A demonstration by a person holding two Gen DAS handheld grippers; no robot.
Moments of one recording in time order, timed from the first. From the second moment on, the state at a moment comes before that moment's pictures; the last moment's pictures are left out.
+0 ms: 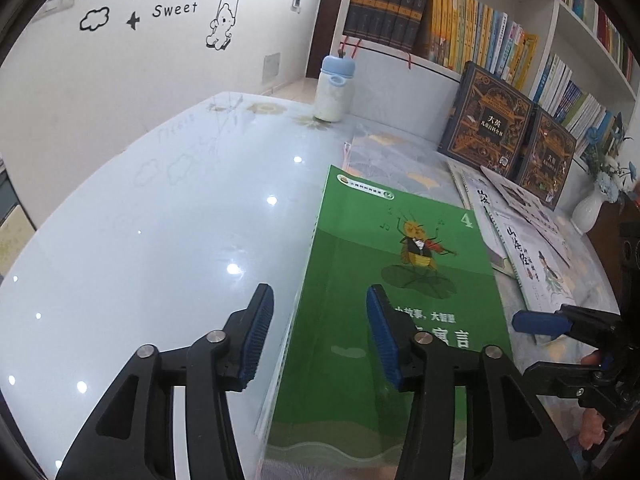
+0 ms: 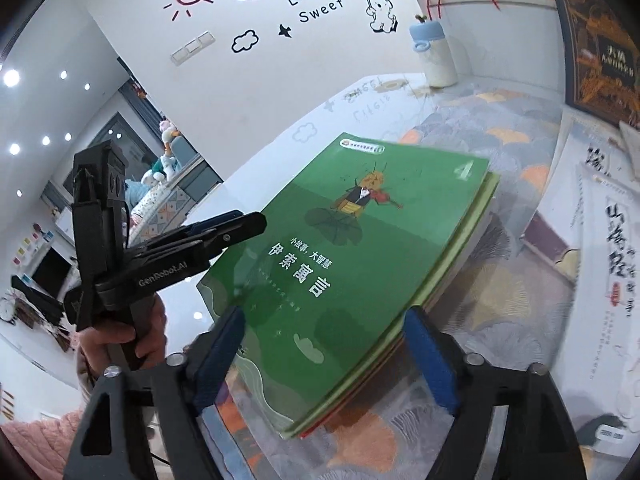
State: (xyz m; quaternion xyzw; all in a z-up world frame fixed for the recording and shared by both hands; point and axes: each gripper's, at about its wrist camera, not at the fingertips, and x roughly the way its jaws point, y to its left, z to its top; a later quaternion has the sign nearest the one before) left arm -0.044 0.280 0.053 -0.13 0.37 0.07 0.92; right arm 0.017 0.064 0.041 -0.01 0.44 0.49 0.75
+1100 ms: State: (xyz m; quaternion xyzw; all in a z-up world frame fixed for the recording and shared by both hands) left arm -0.013 0.065 0.057 -0.08 0.41 -0.08 0.91; right arm 0.044 -0.174 0.029 0.08 0.42 0.35 0.83
